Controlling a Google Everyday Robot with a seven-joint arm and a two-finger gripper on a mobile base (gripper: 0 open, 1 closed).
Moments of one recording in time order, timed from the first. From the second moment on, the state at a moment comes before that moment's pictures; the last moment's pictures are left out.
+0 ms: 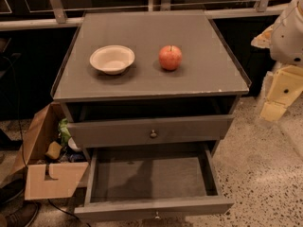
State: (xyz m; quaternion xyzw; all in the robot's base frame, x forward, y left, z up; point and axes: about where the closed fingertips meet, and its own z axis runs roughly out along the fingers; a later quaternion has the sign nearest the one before) arm 0.438 -0.217 0.977 -0.60 0.78 -0.03 0.16
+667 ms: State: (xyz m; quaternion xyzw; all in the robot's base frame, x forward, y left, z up) arm 0.442 -0.231 0.984 -0.60 0.78 -0.07 0.16
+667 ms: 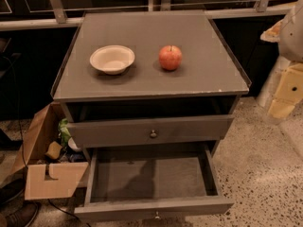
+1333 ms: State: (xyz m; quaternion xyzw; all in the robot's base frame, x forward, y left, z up) arm 0.401 -0.280 0.921 -0.59 0.80 -0.10 0.13
